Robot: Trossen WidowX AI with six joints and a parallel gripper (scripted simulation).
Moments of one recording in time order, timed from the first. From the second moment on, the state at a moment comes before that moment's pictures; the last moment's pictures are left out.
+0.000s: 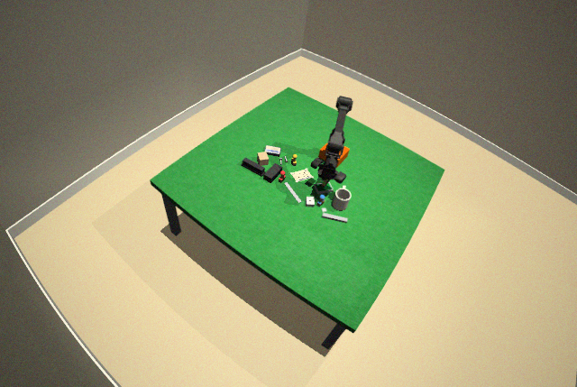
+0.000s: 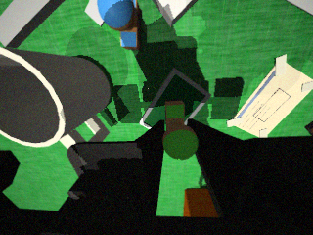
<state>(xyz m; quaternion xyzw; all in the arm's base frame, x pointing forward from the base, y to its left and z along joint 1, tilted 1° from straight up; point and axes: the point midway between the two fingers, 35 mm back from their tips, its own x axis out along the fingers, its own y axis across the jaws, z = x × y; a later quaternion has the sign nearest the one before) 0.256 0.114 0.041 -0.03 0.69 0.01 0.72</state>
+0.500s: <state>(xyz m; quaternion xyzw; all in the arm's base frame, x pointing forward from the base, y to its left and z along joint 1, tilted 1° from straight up) 0.256 0.114 0.031 -0.03 0.69 0.01 0.72</state>
